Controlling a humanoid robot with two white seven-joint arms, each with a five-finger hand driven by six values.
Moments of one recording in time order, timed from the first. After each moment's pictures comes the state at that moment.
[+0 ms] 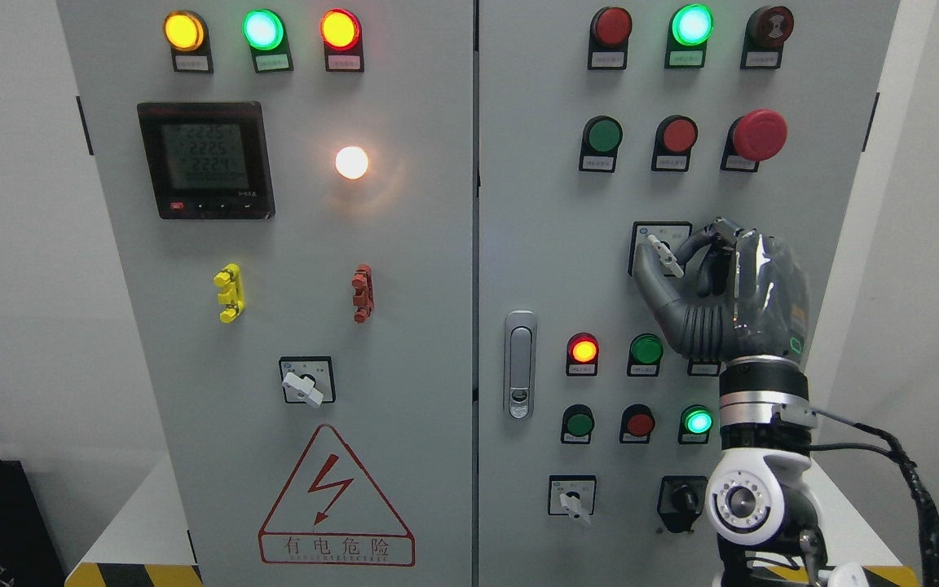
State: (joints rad) left arm 0.00 -0.09 0.00 0.00 0.00 -0.11 0.06; right arm -0.72 0.09 0.04 -1.76 0.88 0.30 -0.04
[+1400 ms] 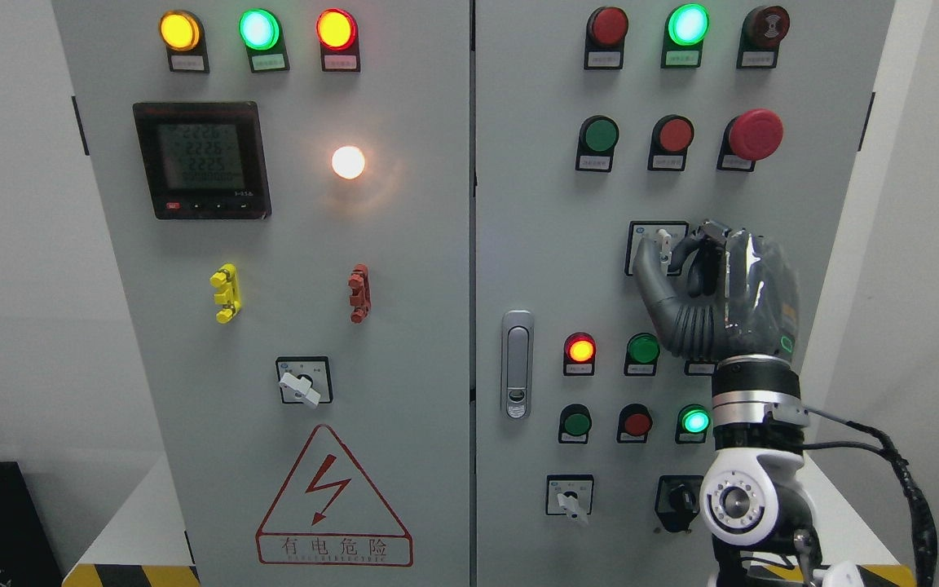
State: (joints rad) left arm 0.00 -0.09 0.00 0.00 0.00 -0.11 0.06; right arm -0.72 0.09 0.05 -1.76 0.88 0.30 -0.03
